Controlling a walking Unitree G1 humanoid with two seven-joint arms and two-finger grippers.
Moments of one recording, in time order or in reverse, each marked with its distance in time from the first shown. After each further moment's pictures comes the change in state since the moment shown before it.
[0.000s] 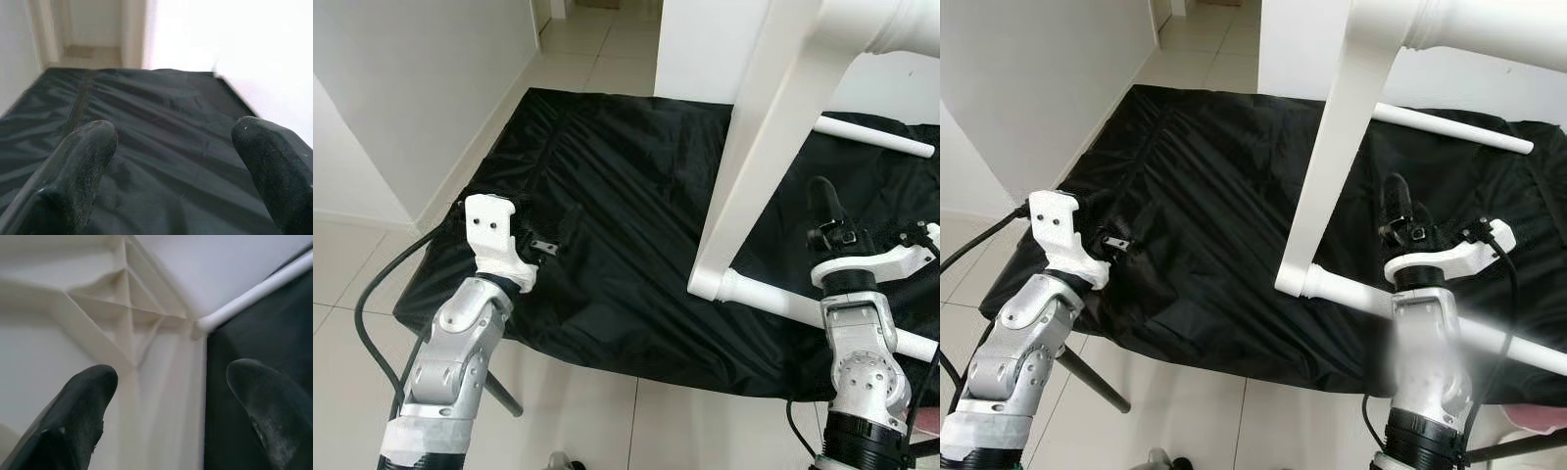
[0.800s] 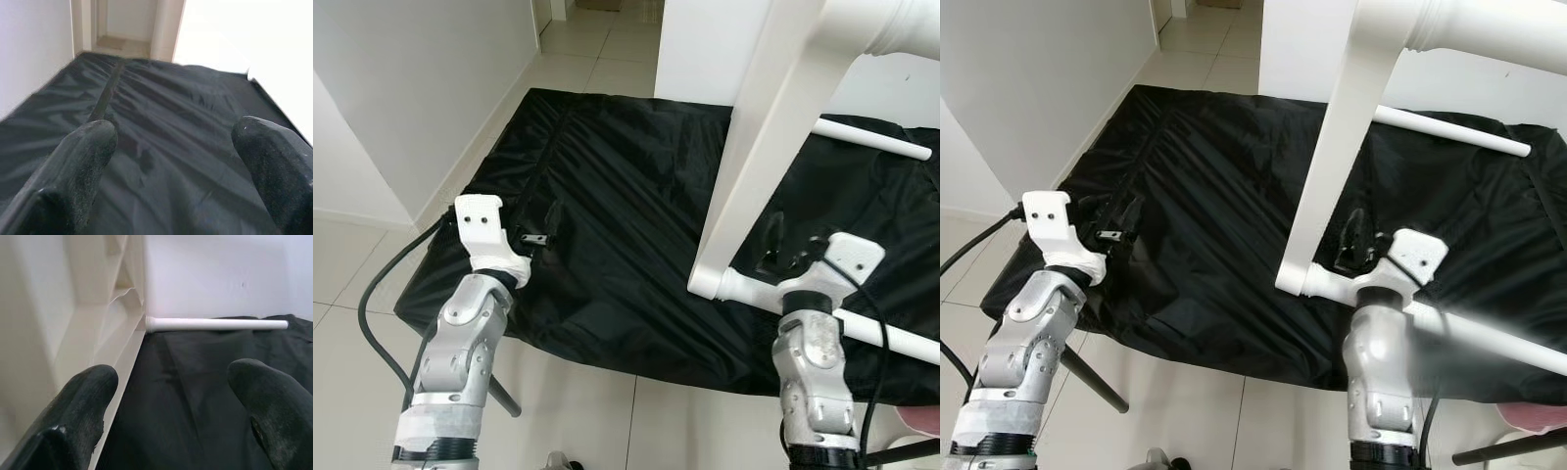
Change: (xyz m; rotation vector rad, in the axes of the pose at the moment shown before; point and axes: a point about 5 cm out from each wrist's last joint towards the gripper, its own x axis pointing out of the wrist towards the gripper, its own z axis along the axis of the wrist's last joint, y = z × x) left arm -0.004 0.002 -0.017 -0.050 0.027 0.135; right arm -0.033 0.020 -0.047 -0.617 -0.014 -0.116
